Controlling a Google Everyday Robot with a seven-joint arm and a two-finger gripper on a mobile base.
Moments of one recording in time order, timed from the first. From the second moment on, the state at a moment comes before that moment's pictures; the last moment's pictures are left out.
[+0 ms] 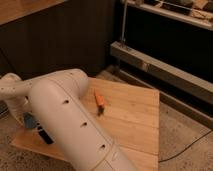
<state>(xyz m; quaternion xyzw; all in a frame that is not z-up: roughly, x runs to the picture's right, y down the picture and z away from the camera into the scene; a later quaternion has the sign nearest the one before) -0.451 0.160 0.813 -0.35 0.09 0.32 0.87</state>
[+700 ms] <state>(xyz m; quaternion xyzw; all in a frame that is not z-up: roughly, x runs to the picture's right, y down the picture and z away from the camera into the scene) -0.439 0.129 0.780 -0.34 0.10 0.33 0.87</state>
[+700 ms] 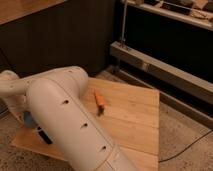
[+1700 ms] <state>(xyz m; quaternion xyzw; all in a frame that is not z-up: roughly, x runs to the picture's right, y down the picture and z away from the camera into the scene) -0.373 0.061 0.680 -0.29 0.11 0.36 0.88</state>
